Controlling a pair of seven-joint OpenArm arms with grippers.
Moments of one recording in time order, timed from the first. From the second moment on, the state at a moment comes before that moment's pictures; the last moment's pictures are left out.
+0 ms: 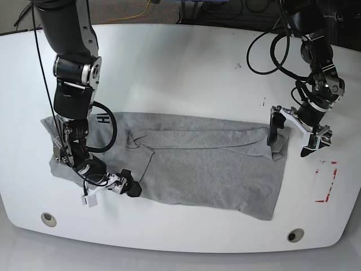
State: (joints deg) left arm 0.5 -10.3 -24.9 88.6 -6.4 -41.9 21.9; right arm 36.0 12.3 13.7 39.0 38.2 33.9 -42.3
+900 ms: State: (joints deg) left arm -1.6 -11.6 -28.4 93.8 -6.4 -42.2 21.4; right arm 5.2 32.9 15.7 70.7 34.9 27.2 -35.1
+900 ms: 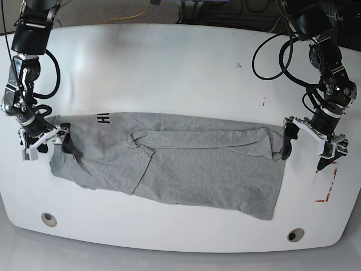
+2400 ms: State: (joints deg) left arm -0.6 -11.8 -28.3 93.9 -6.5 -42.0 21.4; right arm 5.7 27.1 26.6 53.4 16.2 39.3 -23.1
